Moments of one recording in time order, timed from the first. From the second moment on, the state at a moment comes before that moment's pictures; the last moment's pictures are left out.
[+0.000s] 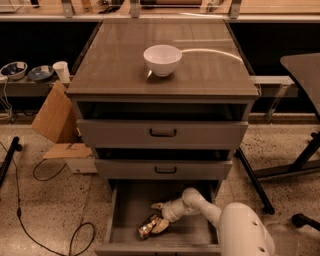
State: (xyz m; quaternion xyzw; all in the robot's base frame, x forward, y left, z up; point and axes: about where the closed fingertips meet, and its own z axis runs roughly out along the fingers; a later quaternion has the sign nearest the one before) arm 0.559 0.022 0.109 -0.63 0.65 0.32 0.27
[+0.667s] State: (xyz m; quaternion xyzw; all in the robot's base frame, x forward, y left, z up) arm 0.559 0.021 0.110 -0.63 0.65 0.32 0.27
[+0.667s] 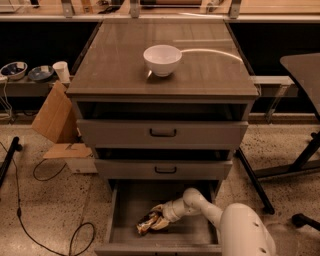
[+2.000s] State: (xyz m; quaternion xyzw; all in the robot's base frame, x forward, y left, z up) arm 0.553 -0.050 0.176 -0.58 0.69 0.31 0.31
